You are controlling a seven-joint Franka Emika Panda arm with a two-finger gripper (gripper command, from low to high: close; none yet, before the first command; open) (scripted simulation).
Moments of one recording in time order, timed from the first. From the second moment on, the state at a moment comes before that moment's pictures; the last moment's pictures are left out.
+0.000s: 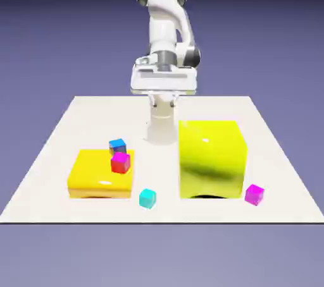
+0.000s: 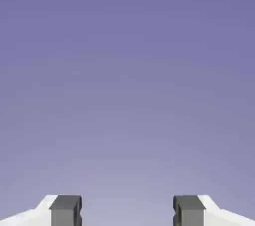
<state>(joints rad) -0.02 -0.53 0.03 -2.80 0.00 3.03 0.69</state>
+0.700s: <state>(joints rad) -0.67 0.08 0.51 -2.63 -0.02 2.88 -0.22</state>
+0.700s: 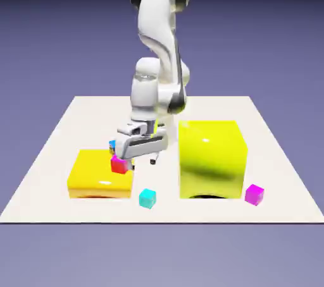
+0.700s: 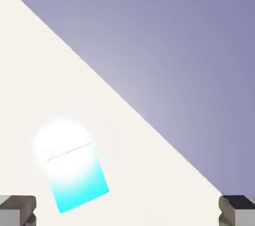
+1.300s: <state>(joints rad) -0.65 0.49 0.43 -2.51 -0.17 2.99 -0.44</state>
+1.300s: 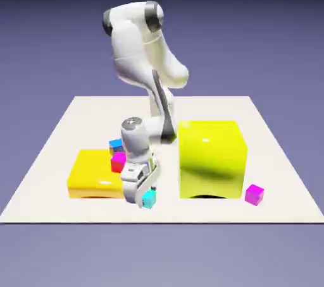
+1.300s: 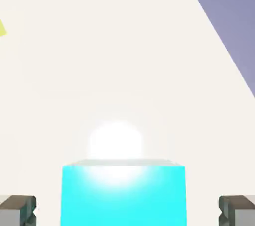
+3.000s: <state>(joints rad) 0.42 0.36 -0.12 -2.06 -0.46 2.14 -0.71</state>
